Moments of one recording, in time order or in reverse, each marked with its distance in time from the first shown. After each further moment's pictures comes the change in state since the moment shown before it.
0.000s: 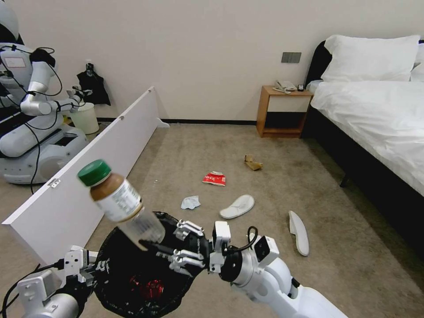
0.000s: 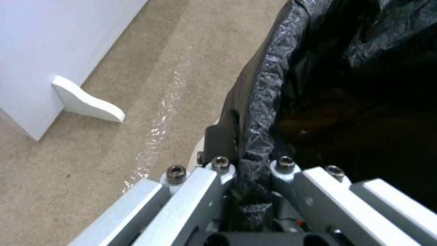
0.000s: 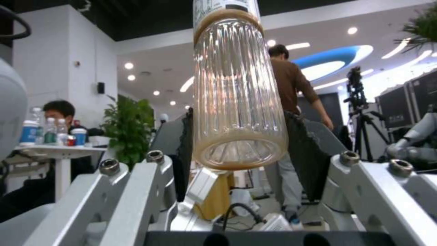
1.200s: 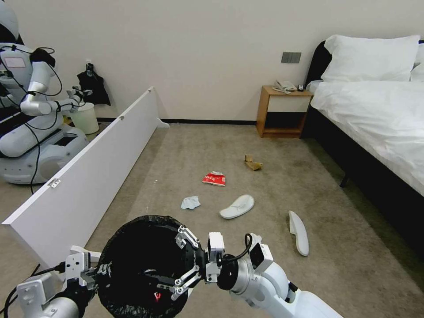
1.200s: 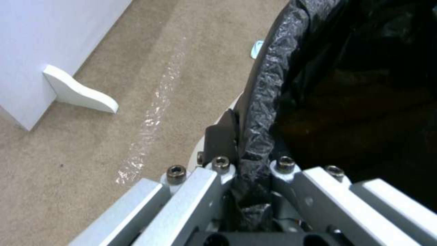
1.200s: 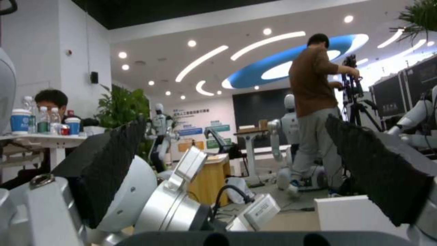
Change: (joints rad) left arm 0.033 0.014 -0.001 -0.025 -0.049 0.000 -0.025; right arm -0.006 -0.021 -0.011 -0.014 -0.022 0.001 -0.003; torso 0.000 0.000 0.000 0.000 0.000
